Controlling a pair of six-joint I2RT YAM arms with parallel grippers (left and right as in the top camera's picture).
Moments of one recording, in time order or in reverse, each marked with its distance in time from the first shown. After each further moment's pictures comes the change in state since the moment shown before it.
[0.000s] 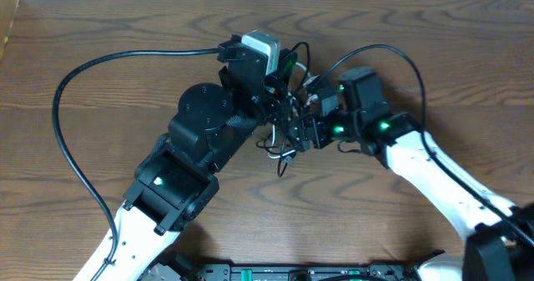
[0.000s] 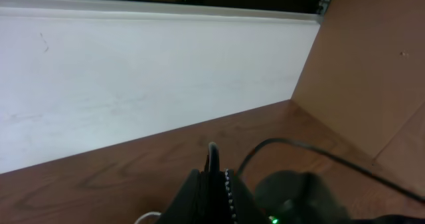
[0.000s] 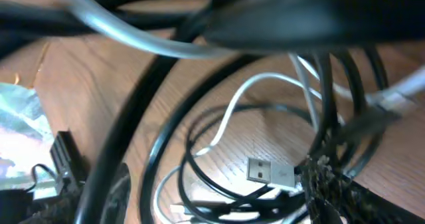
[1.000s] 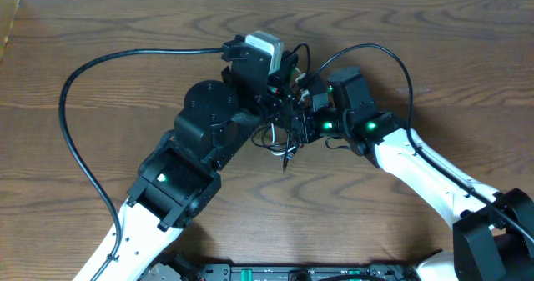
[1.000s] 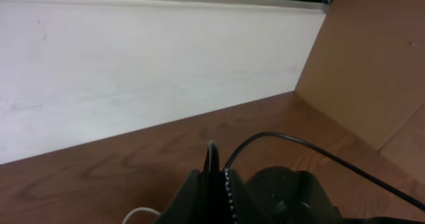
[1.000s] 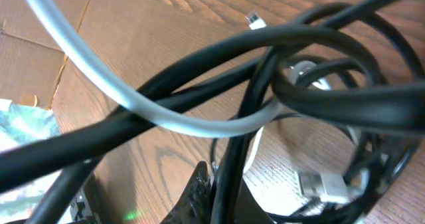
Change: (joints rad) left arm 0.000 0.015 0.000 -0.025 -0.003 0.000; right arm 0.036 0.059 0.000 0.146 0.001 0.131
